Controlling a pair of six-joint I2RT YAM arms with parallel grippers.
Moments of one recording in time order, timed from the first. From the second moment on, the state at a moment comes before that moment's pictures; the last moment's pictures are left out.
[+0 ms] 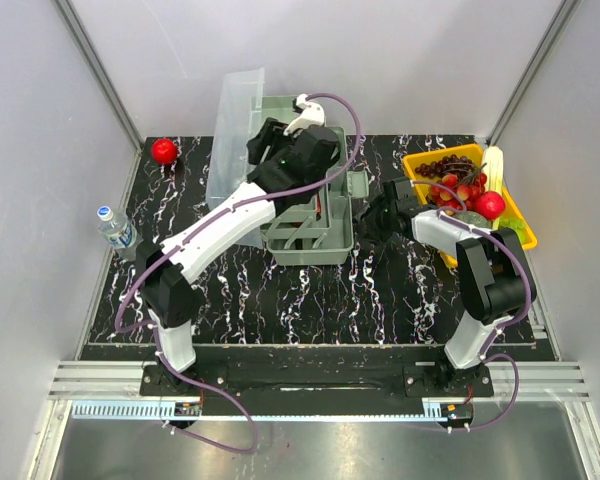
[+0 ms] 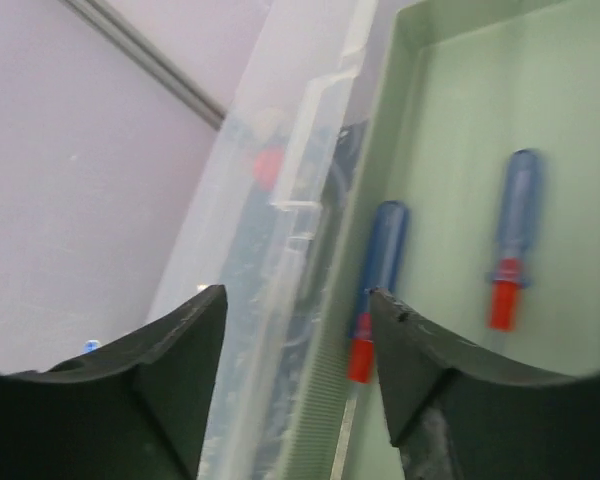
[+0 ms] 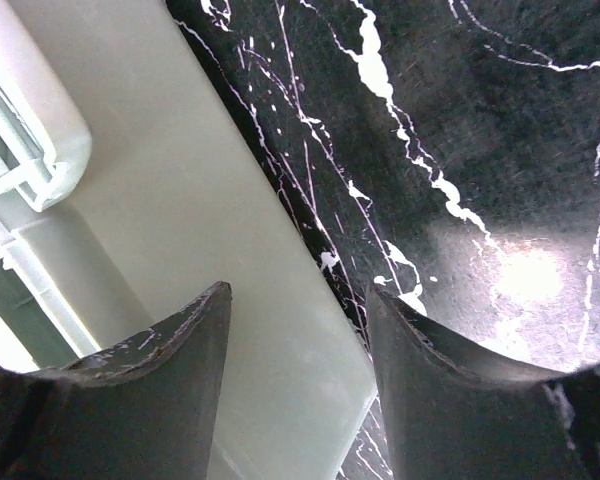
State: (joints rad) left arm -0.78 1.84 1.87 -0.55 -1.20 0.13; right arm 0.32 1.75 1.06 -0.20 -0.14 1.10
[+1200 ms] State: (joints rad) left arm -0.27 1.47 1.72 -0.66 -0.54 -0.32; right arm 0.32 1.79 1.04 -0.07 -0.25 0.96
